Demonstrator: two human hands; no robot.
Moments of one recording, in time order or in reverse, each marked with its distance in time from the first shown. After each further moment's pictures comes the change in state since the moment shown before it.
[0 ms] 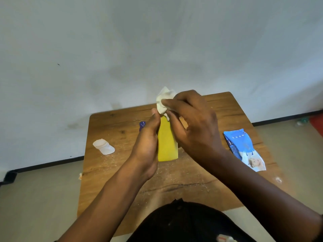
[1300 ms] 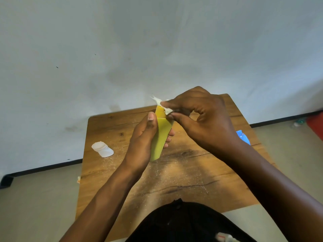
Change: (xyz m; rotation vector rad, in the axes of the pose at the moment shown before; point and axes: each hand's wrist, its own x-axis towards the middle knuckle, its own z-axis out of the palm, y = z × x) left_hand -0.011 0.007 -0.014 0.433 -0.026 0.286; right_hand 0.021 0.009 -0.032 0.153 -0.194 0.044
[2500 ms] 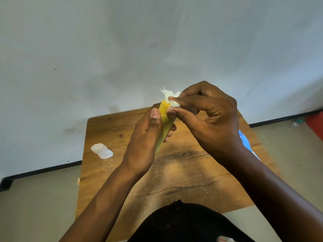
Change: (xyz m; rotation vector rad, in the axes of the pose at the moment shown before) left_hand -0.001 0.014 0.006 0.132 0.008 0.170; right_hand -0.004 -0.013 -0.004 0.139 0.176 0.080
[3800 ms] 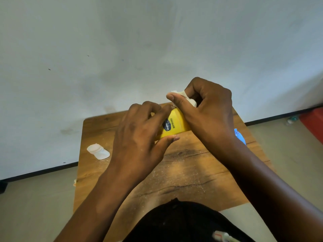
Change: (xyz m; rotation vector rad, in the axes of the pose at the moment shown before) left_hand 0.000 0.000 -0.008 1.006 0.036 0.400; right_hand 0.014 -0.004 0.000 -0.225 0.061 0.278
